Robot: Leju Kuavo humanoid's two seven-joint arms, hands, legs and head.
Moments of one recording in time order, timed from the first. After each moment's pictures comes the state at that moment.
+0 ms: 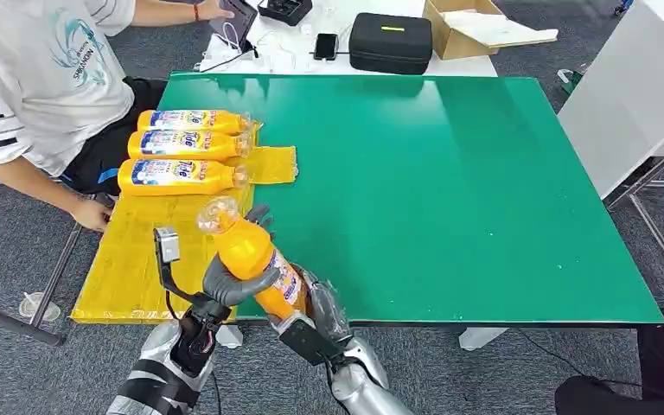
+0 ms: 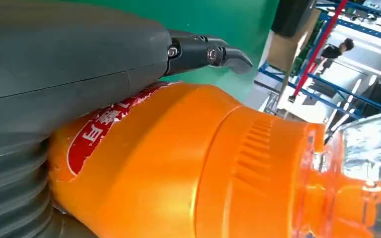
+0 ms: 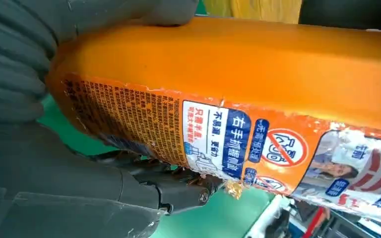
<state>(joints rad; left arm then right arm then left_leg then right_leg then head) -0.27 -0.20 -0.29 -0.91 0.43 -0.53 -0.44 -0.28 0.33 0.43 -0.63 0.45 -0.41 -0.66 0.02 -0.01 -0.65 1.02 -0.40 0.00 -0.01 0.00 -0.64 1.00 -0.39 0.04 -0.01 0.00</state>
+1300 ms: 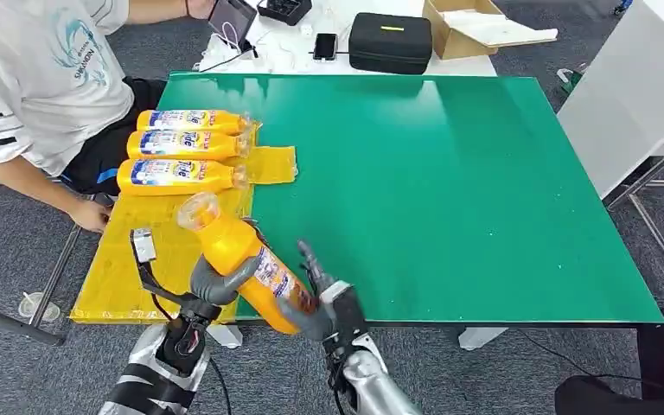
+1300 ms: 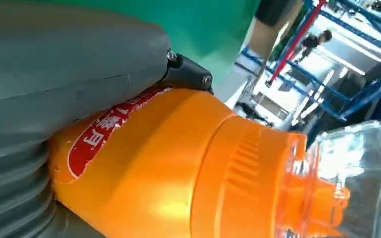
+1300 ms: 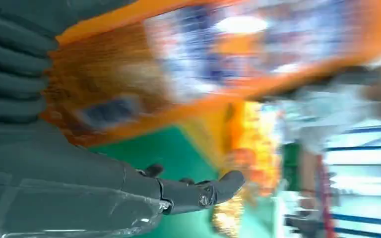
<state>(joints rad) -0.25 -0.18 -0.26 -0.98 0.63 -0.56 -0.38 -0.24 0.32 0.35 -0.81 0.04 0.04 -0.70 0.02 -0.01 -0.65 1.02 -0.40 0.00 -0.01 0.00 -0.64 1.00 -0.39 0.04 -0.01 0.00</state>
